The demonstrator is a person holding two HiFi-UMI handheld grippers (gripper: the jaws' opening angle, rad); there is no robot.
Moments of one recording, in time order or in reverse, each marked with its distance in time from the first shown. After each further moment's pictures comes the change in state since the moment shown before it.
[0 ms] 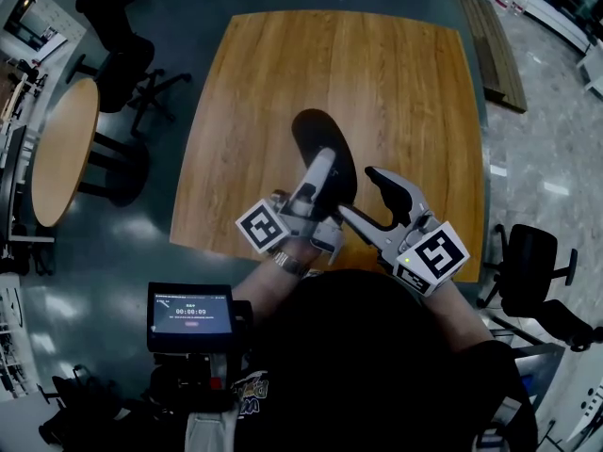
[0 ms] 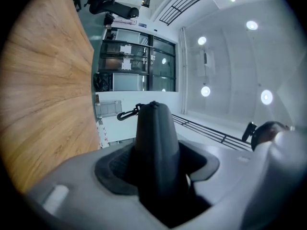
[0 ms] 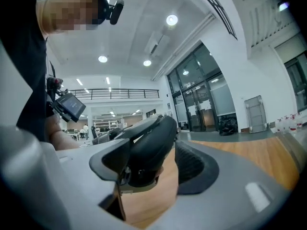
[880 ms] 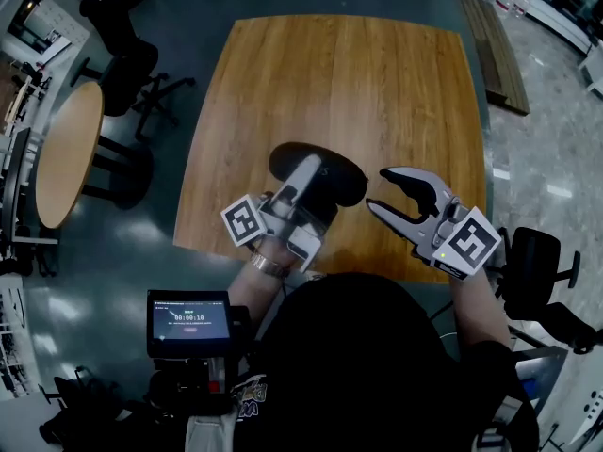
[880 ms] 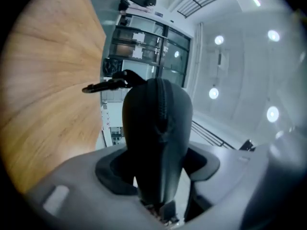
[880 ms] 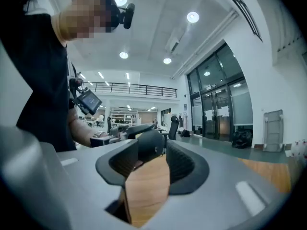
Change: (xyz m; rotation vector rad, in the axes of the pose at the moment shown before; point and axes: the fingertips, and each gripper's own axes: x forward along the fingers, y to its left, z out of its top) left arm -0.015 0.002 0.012 -0.172 0.117 0.025; right arm -0.020 -0.007 0.017 -0.167 0.055 0.197
